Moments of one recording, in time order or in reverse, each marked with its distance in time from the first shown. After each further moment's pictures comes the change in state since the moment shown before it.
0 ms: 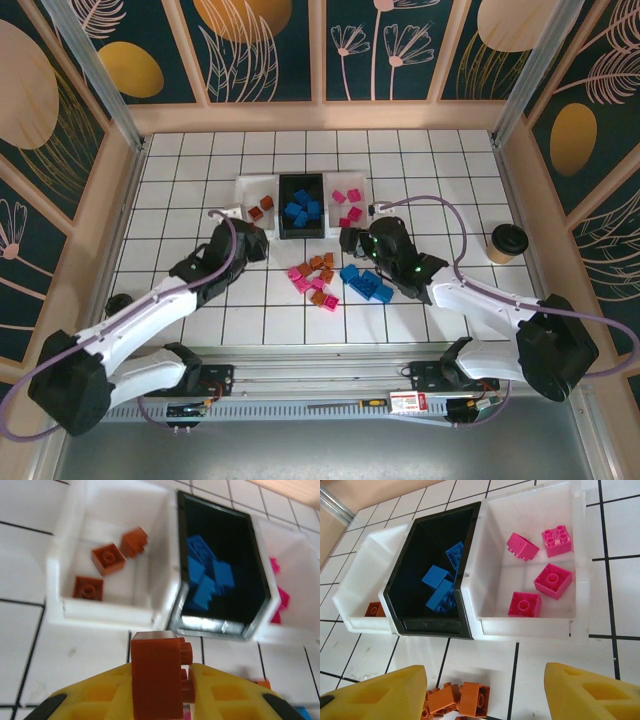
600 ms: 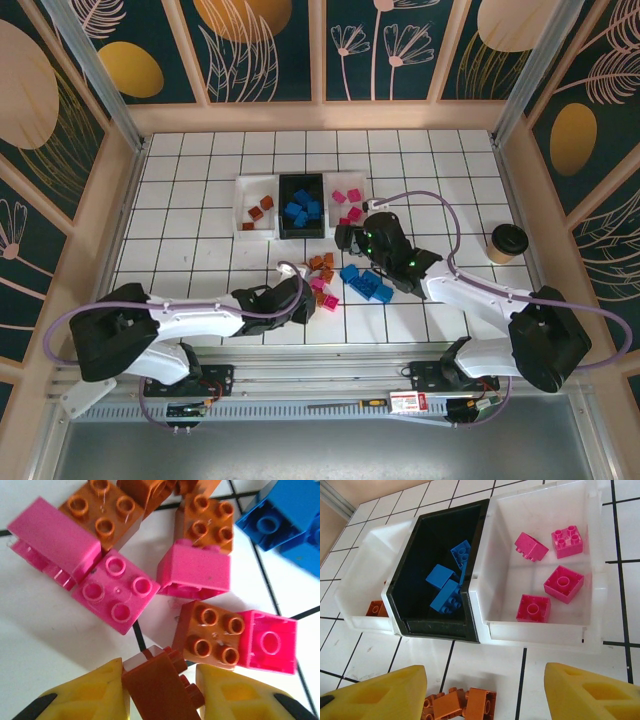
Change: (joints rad) left arm -0.513 0.259 -0.134 0.126 0.021 -0.124; right arm 0.005 0.058 0.052 -0.007 -0.012 -0.011
